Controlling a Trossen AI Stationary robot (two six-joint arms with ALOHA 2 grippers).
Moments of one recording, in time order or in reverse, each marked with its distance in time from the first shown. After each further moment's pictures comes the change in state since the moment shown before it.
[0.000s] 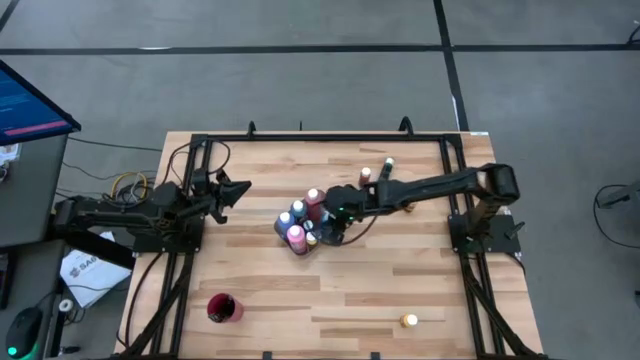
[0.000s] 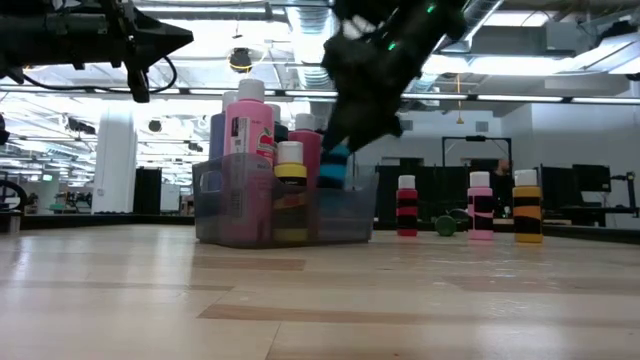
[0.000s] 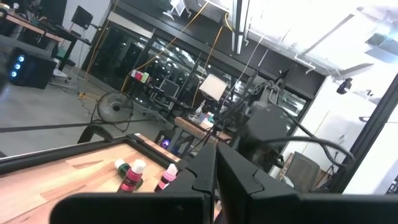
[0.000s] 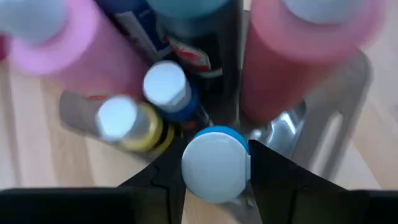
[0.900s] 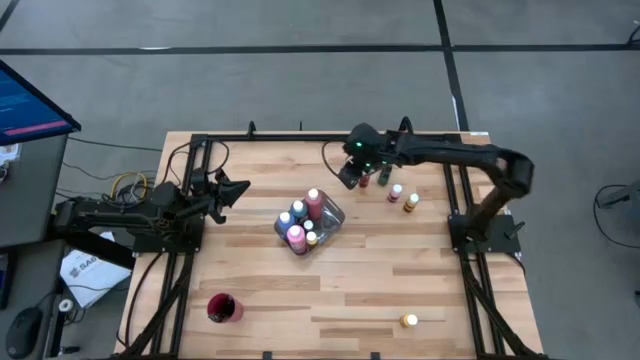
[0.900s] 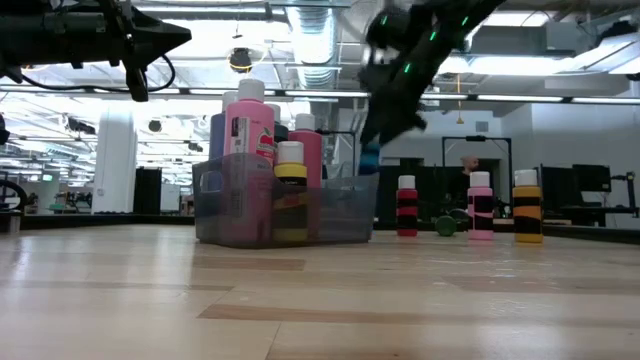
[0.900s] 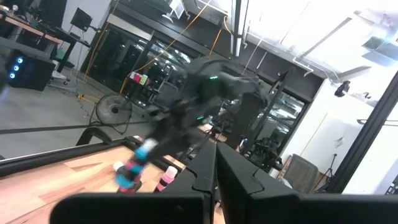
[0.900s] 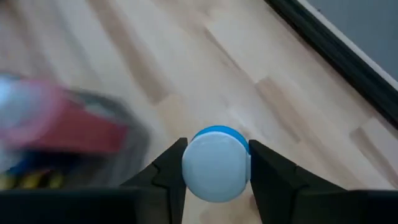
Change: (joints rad) left arm 0.000 -0.027 0.000 -0.016 0.000 0.000; right arm -0.383 -0.147 0.000 -0.132 -0.051 -0.169
